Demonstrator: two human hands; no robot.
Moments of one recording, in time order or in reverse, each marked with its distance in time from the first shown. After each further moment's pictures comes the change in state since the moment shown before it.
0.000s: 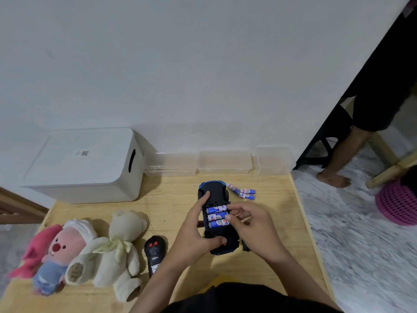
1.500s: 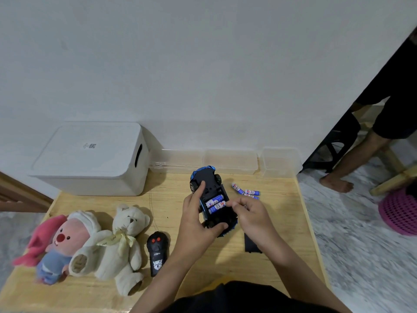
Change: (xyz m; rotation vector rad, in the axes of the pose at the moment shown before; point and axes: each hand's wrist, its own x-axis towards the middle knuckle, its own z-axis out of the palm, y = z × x) left_hand 0.005 0.007 0.005 0.112 0.292 0.129; right_hand 0.020 -0.018 0.012 0.146 -0.072 0.140
